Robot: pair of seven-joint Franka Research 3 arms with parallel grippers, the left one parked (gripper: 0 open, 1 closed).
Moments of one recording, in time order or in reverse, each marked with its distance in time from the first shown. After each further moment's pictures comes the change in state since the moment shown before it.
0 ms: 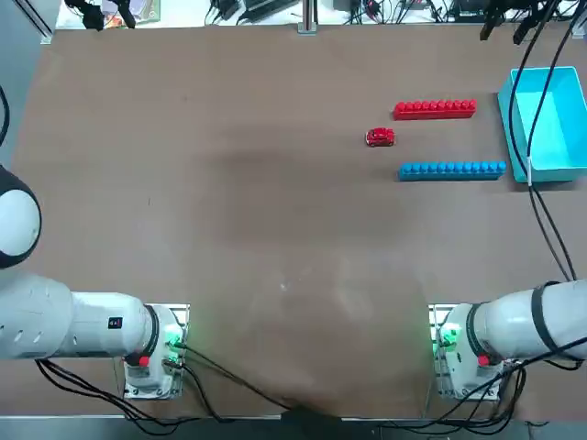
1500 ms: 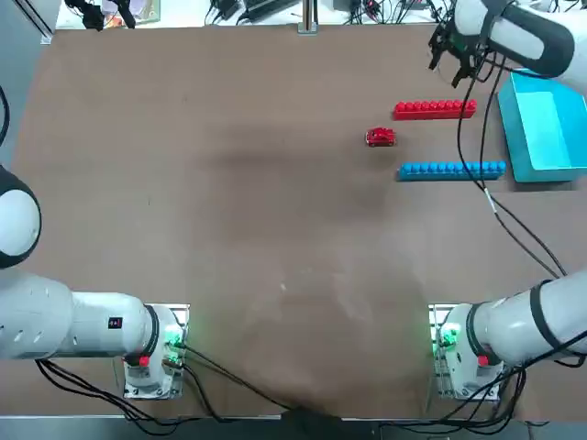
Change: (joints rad) arm 0.125 0.110 0.004 -0.274 0.001 0.447 0.688
